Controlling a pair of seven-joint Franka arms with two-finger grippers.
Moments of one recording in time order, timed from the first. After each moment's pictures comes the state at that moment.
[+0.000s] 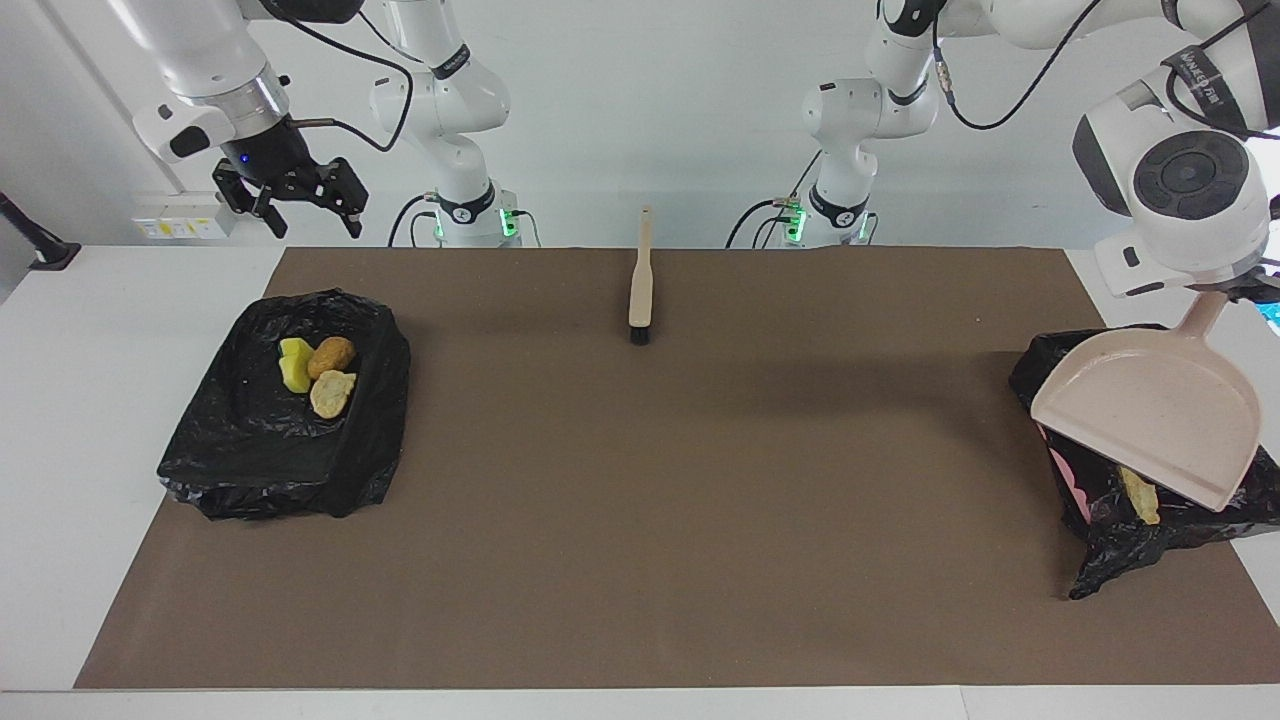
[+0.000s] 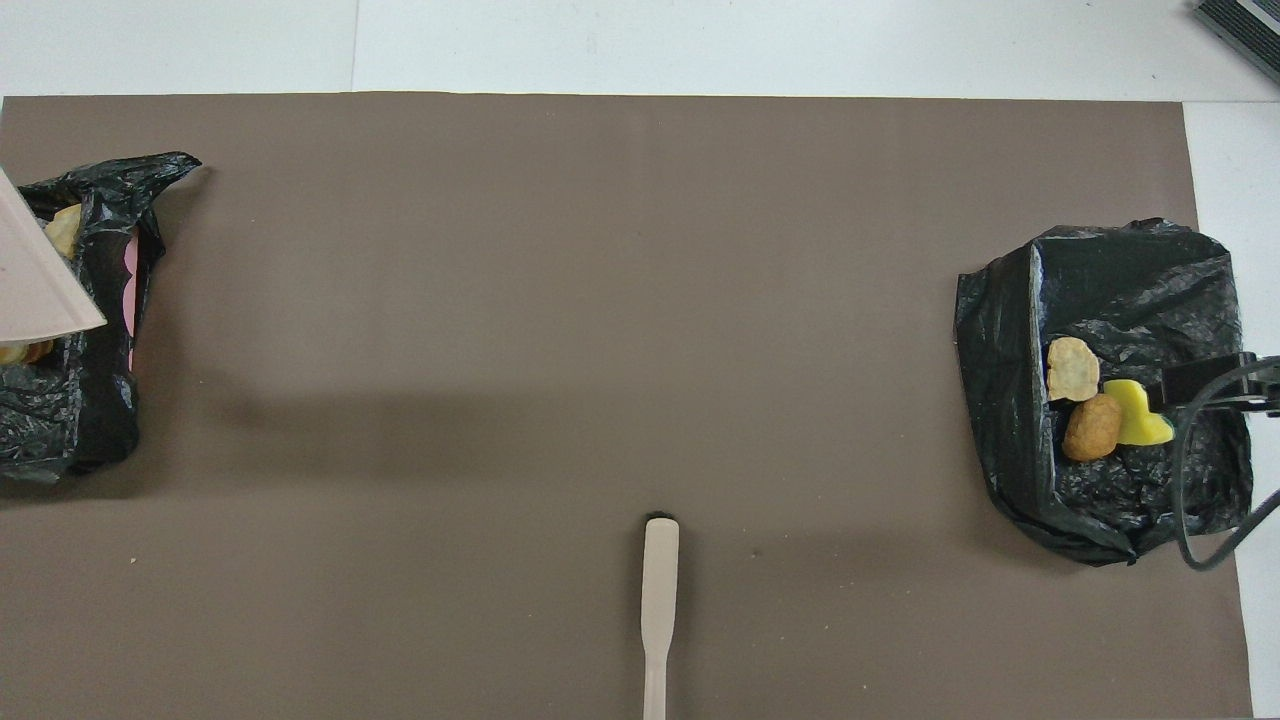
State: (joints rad) left arm -0.01 0.25 0.00 -1.40 0.75 1.44 0.80; right arm 0.09 -0.12 -0.14 -1.67 0.00 1.50 -0.02
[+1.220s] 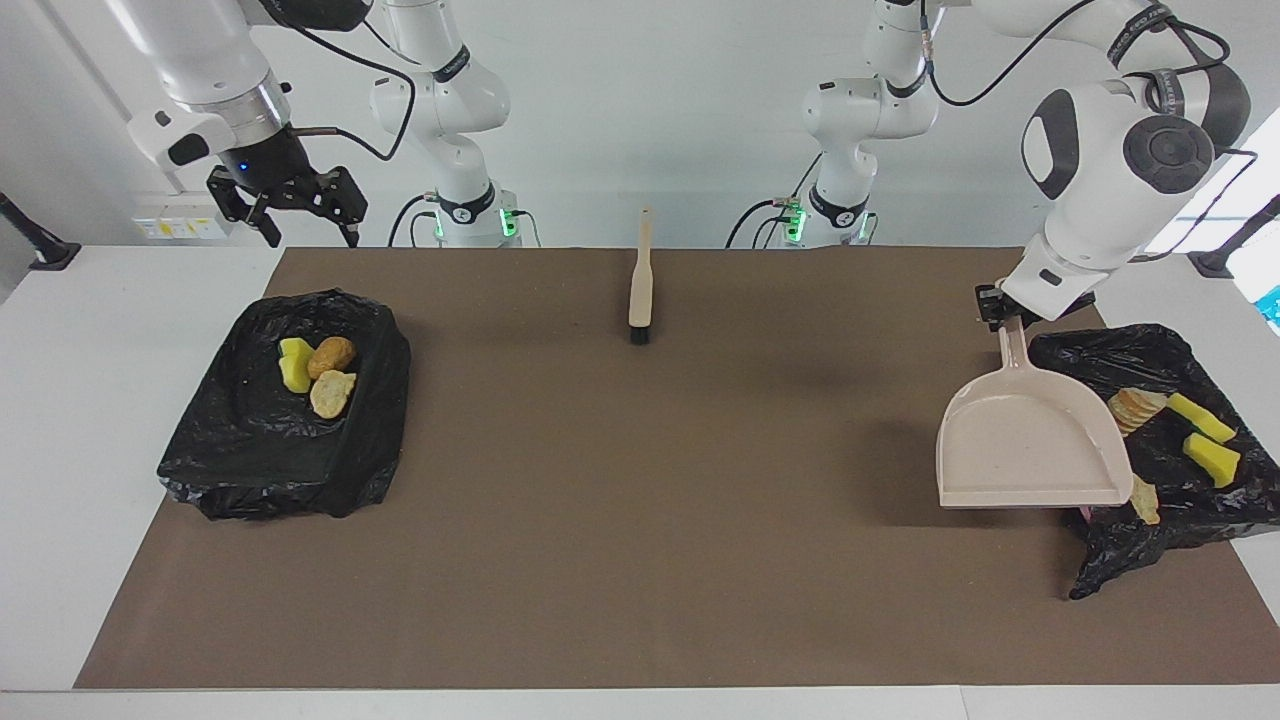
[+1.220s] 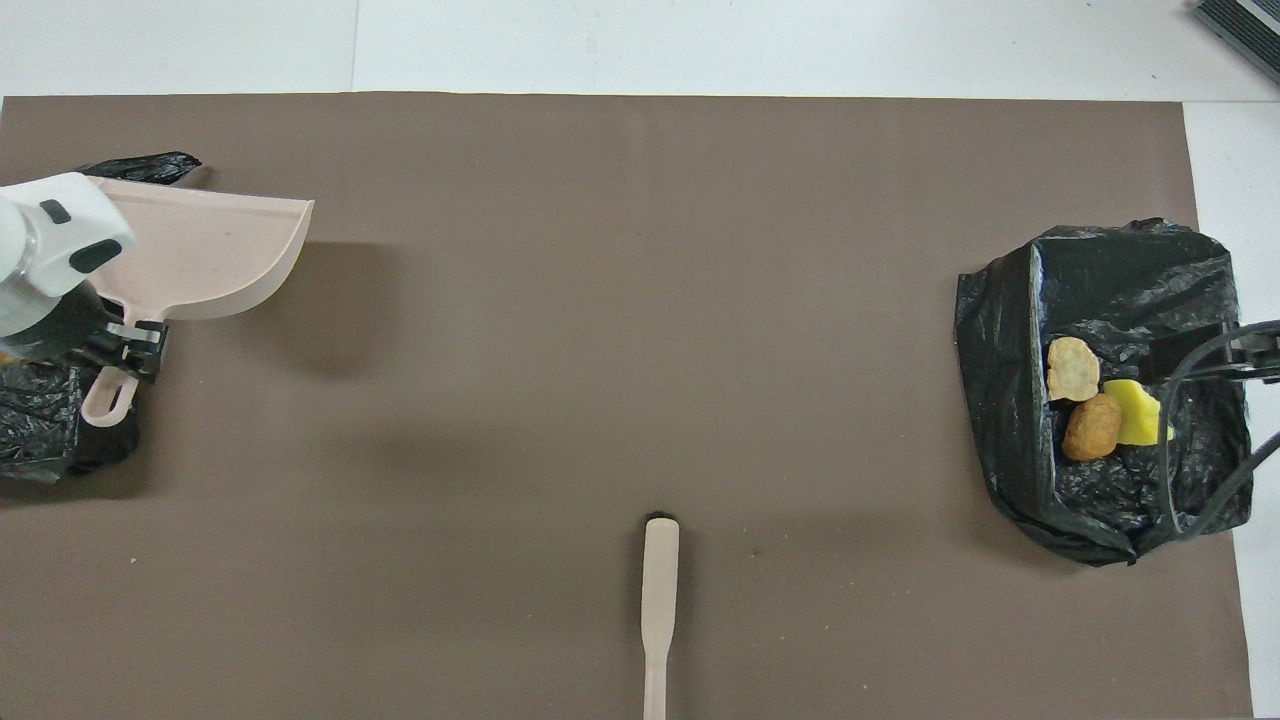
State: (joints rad) left arm -0.07 0.11 0.00 -1.68 0.12 1.61 -0.03; right arm 0.08 -0.06 -0.12 -1.59 -0.02 1.49 -0.02
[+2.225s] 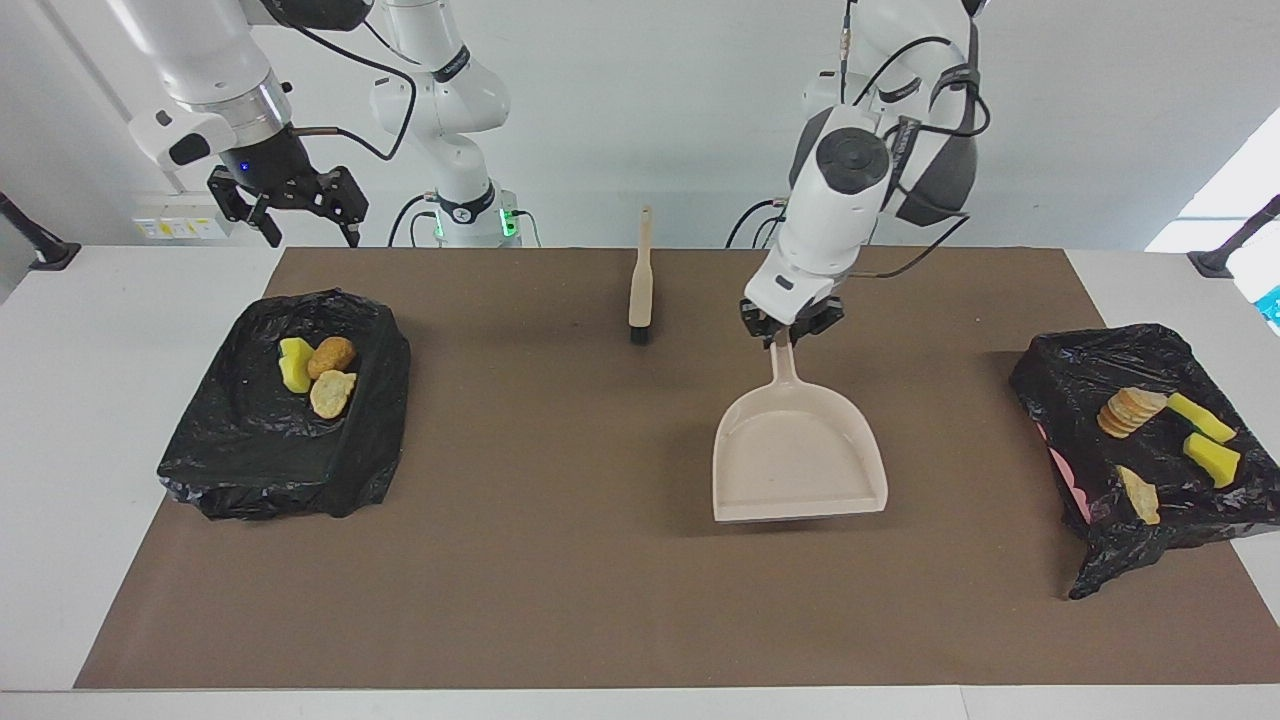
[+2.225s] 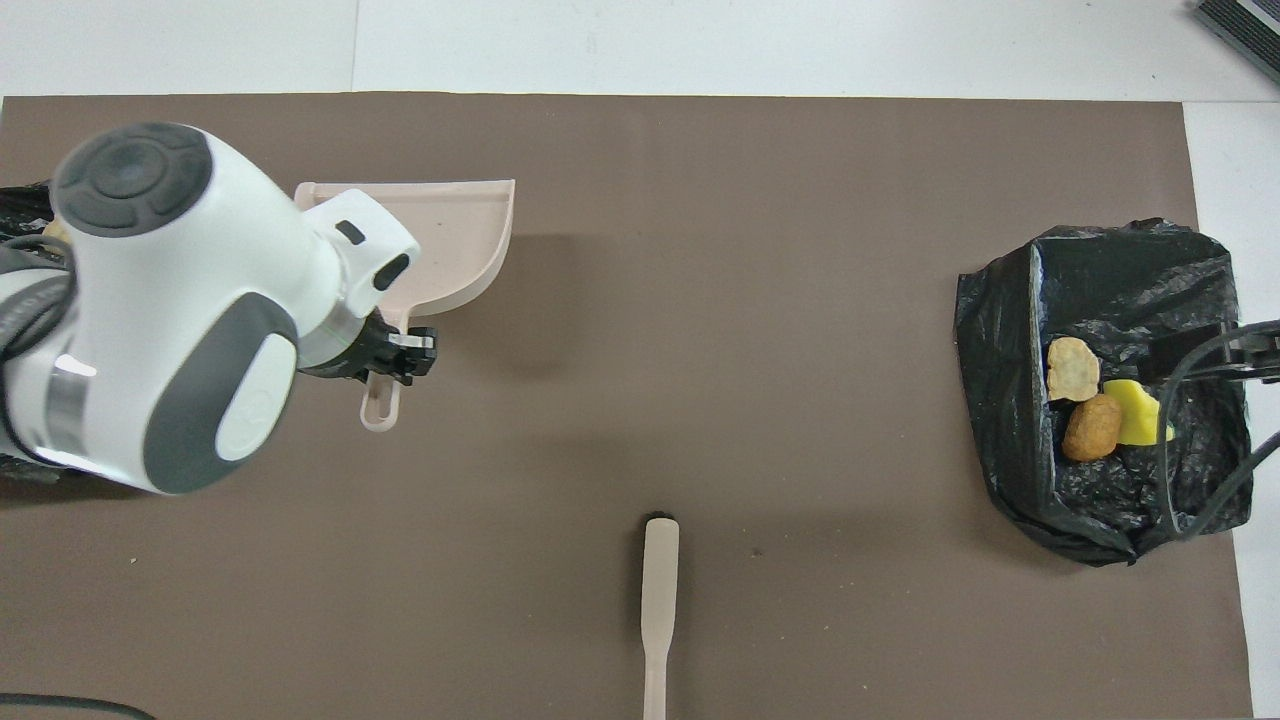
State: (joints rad) left arm -0.53 0.22 -0.01 -1.70 -0.08 1.84 -0.49; right arm 0.08 -0.06 -0.12 -1.59 -0.02 1.49 -0.02
